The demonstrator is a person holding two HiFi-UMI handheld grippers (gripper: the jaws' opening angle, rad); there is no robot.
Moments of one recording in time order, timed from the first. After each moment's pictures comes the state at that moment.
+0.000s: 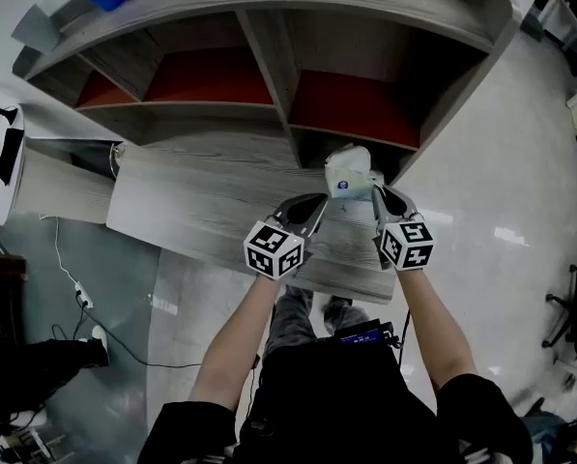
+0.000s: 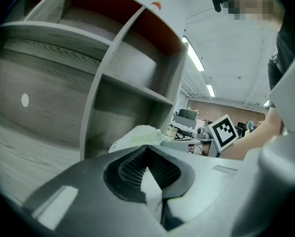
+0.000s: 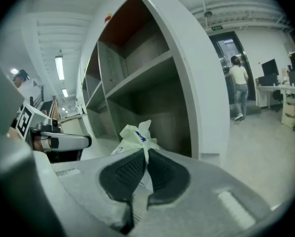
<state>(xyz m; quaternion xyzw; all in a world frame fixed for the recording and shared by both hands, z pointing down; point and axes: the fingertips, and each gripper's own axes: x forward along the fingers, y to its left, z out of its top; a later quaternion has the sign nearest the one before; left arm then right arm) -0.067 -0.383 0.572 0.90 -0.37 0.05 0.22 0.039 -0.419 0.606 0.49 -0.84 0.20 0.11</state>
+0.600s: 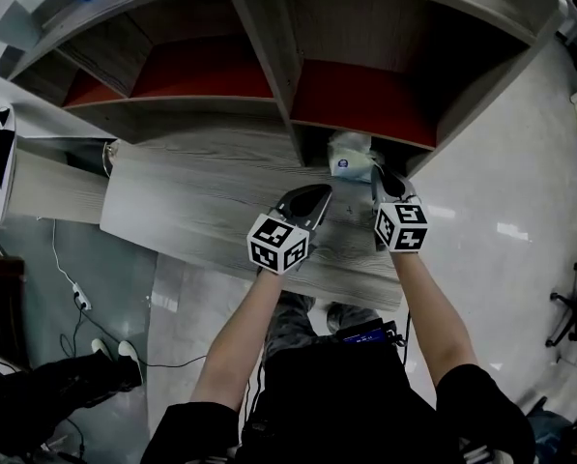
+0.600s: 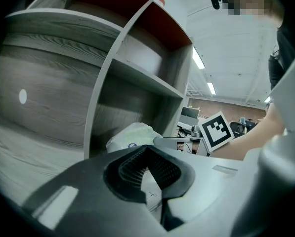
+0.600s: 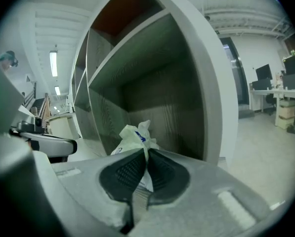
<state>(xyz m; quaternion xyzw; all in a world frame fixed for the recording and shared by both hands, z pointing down) -0.074 -0.414 0.604 0.90 -0.38 0.05 0.20 0.024 -0.474 0.641 0.53 -0.82 0.19 0.10</state>
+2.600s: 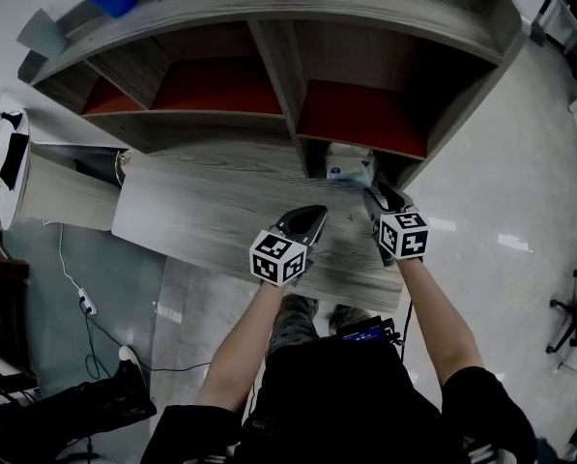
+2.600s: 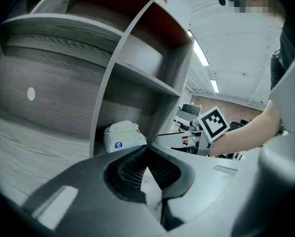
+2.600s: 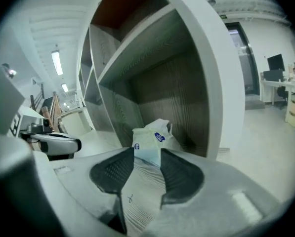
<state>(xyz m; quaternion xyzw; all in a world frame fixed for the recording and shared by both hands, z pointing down) -0.086 -0.384 0.603 0.89 -0.38 0.08 0.23 0.017 -0.446 0.641 0.47 -0.84 0.23 0.15</state>
